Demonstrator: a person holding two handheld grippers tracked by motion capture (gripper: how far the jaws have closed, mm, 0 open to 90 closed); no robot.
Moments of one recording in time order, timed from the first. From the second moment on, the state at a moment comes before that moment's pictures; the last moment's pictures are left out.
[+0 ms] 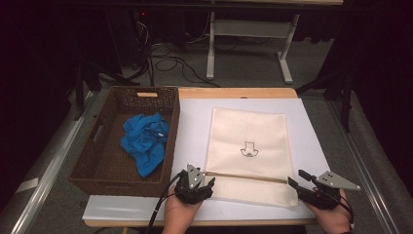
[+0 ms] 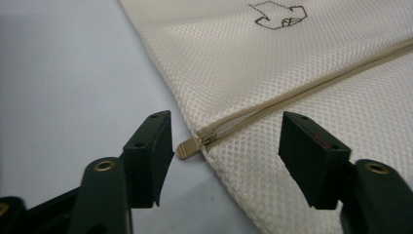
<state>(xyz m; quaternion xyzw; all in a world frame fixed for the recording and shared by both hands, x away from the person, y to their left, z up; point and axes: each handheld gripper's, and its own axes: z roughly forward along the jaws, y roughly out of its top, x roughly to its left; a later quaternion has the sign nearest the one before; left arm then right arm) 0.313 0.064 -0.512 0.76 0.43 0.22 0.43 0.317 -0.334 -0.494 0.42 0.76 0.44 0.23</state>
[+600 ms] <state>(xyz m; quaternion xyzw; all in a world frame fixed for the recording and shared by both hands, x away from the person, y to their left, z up) 0.311 0.062 -0.497 0.77 0.42 0.19 0.45 0.317 -0.329 -0.491 0.43 0.76 0.44 0.23</state>
